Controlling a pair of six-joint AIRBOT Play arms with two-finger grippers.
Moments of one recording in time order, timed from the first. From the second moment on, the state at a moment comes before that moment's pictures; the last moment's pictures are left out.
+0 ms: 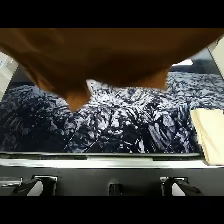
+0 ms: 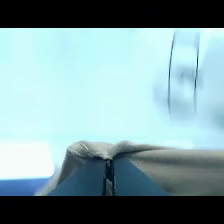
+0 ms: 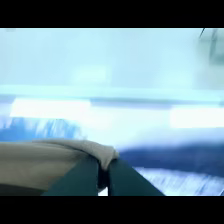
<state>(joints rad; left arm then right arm) 0.30 -0.85 1.83 0.95 -0.94 -1.33 -0.26 -1.00 1.92 -1.20 1.08 1.33</state>
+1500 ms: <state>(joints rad) 0.15 -1.41 1.22 1.01 -0.92 -1.44 -0.10 -1.63 1.51 -1.23 1.06 1.68</state>
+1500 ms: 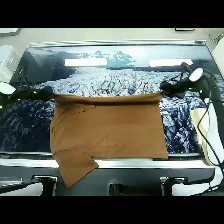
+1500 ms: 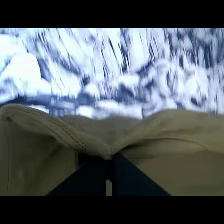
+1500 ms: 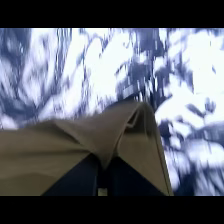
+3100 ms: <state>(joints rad) 0.12 -1.50 1.13 1.18 -1.28 -1.49 -0.18 -1.71 1.44 -1.29 1.39 1.62</state>
